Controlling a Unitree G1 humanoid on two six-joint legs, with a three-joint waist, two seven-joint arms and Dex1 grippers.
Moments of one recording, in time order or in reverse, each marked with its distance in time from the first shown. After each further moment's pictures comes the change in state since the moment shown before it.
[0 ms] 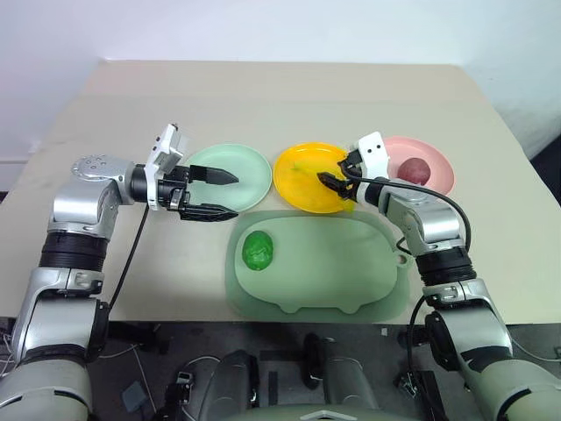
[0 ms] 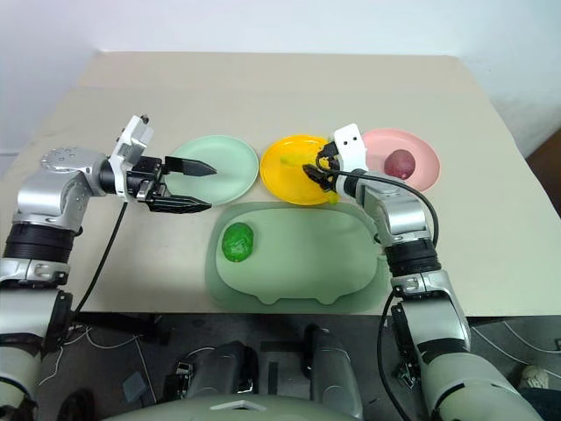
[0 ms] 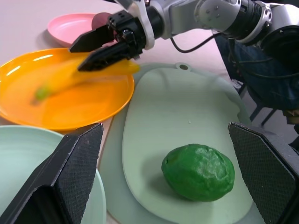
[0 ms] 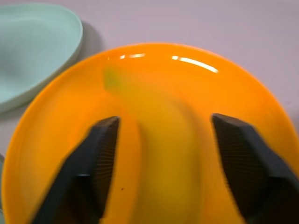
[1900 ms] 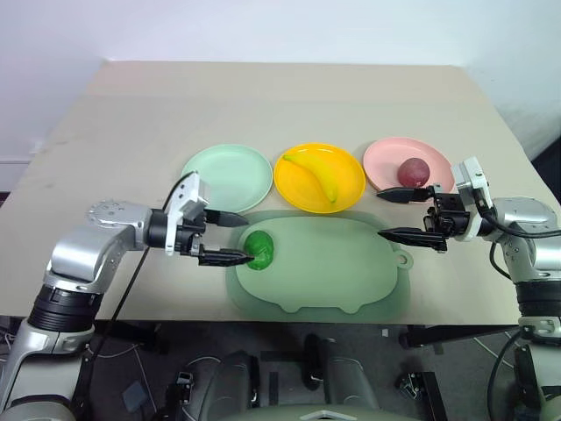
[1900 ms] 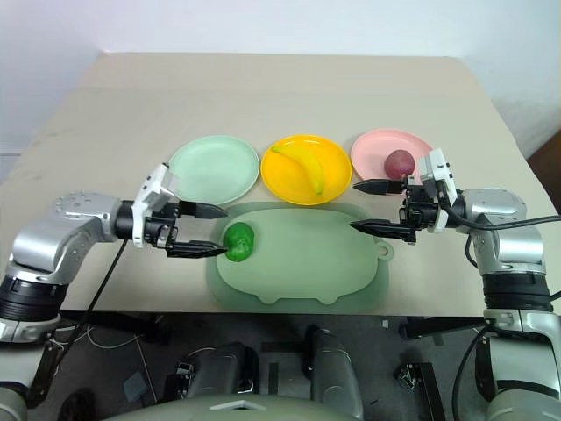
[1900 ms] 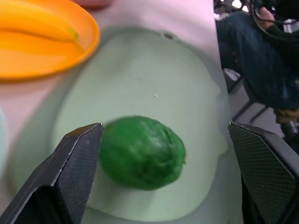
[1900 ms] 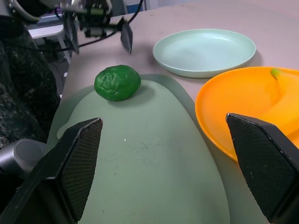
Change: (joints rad) left arm 0.324 0.005 -0.020 -0.521 -0.084 0.293 0.280; right arm 0.257 -0.410 -0.175 -0.116 0.284 -0.225 1.034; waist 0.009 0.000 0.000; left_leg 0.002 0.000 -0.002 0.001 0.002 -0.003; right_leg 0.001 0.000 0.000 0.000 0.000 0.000
